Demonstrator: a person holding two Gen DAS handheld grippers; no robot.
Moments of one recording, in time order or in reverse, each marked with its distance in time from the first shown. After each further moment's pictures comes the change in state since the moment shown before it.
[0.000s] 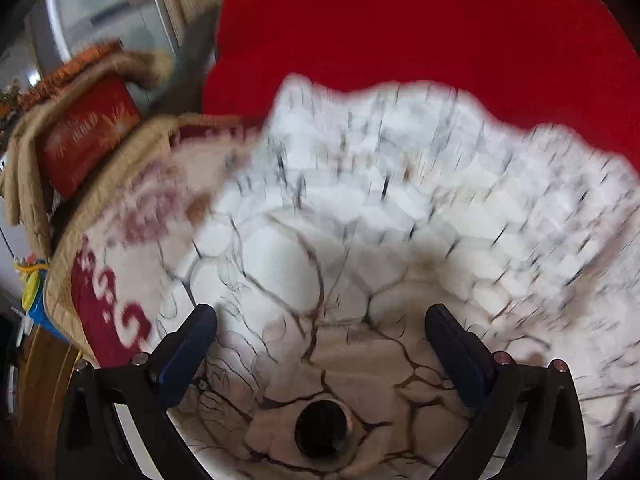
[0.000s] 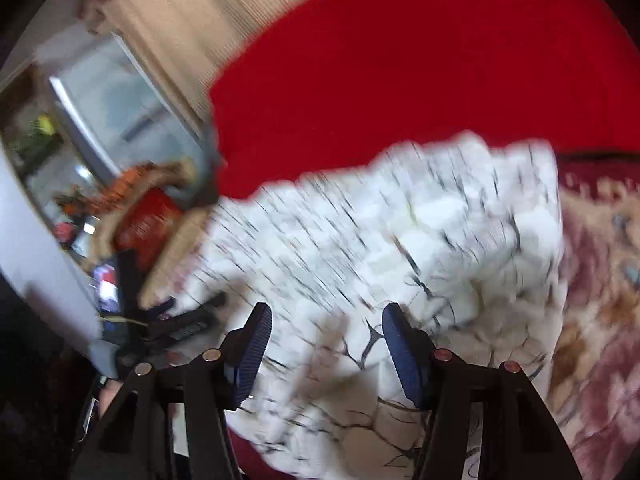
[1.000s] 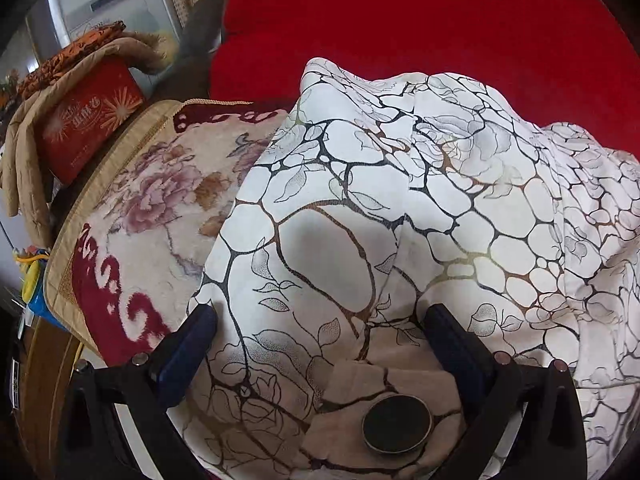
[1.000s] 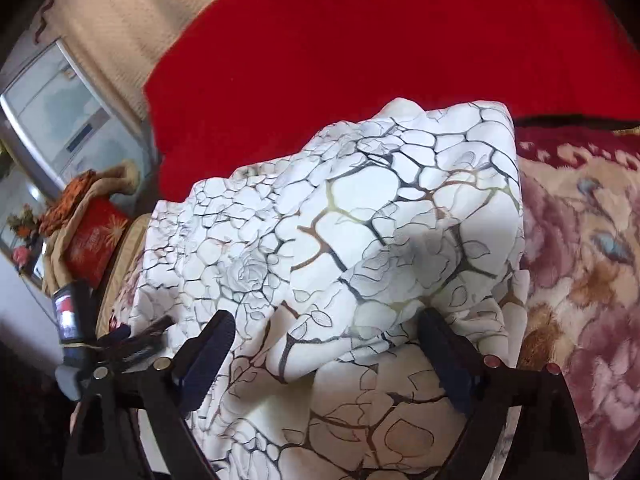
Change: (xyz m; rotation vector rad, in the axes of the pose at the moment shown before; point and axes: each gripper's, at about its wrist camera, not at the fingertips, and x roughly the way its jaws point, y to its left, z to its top) left arm 0.001 0.026 -0.001 -0.021 0.016 0.002; right arm 0.004 -0.026 0.002 0.105 -0.023 -0.114
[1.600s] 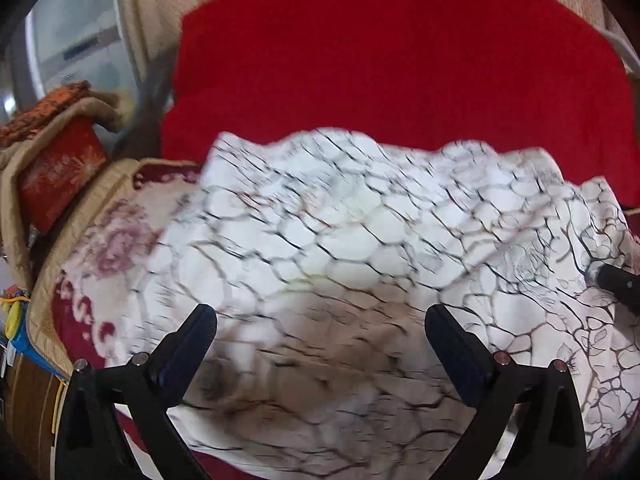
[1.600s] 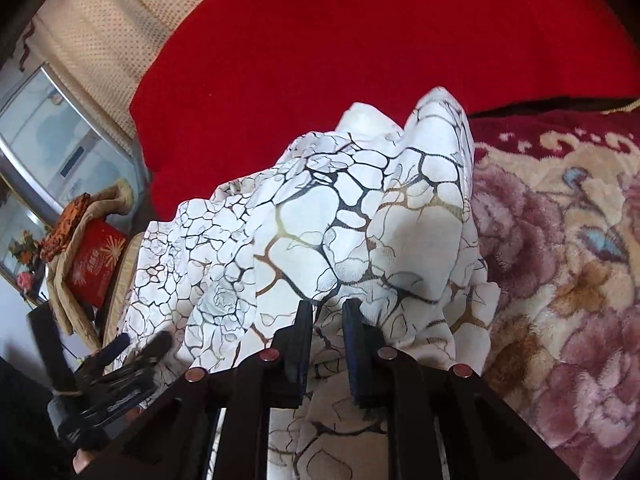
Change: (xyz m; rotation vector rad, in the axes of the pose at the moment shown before) left arm -0.073 -0.063 -0.017 0.089 -0.195 -0.106; right arm -0.008 -0.033 0.011 0.066 0.011 0.002
